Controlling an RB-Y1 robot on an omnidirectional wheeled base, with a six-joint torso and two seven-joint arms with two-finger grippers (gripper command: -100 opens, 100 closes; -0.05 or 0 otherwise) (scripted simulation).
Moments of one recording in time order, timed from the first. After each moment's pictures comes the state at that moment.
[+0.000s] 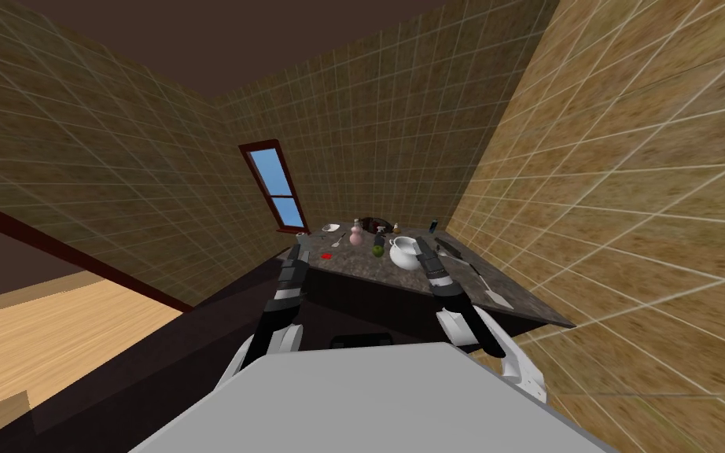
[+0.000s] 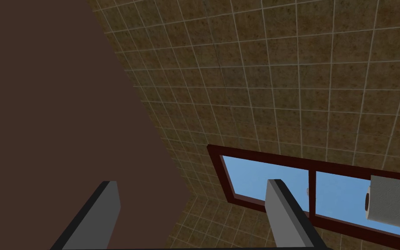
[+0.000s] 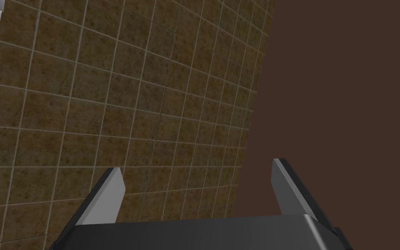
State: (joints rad) left arm 0.54 0.00 -0.07 -2.21 -0.12 -0.40 0.03; right arm 0.44 -0.37 -0.01 -2.15 0.00 -0.47 0.13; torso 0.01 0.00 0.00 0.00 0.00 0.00
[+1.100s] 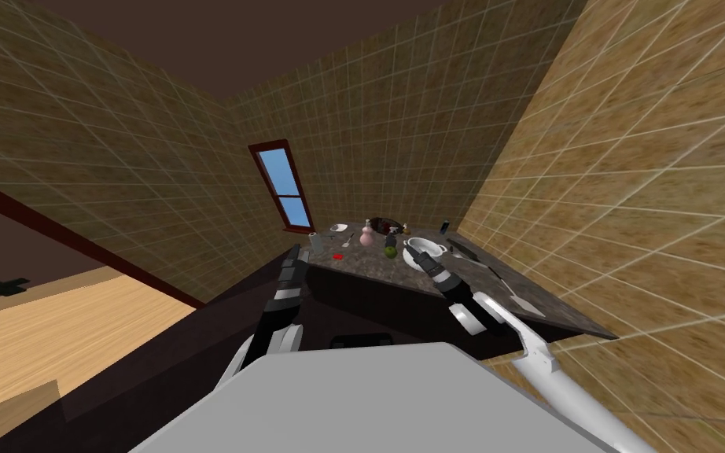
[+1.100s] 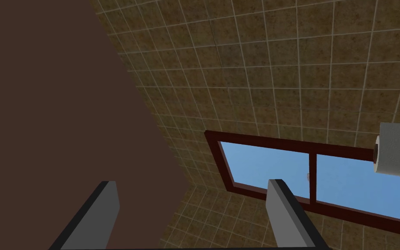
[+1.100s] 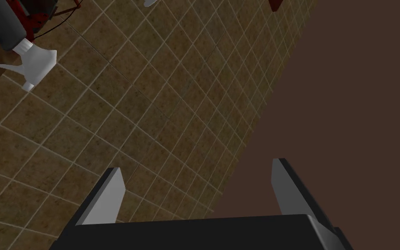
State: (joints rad) left arm 0.54 0.00 -0.07 -2.21 -0.12 -0.40 0.03; right arm 0.36 -0.68 -0.01 -2.00 0.13 -0.47 0.22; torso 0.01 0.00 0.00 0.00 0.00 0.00
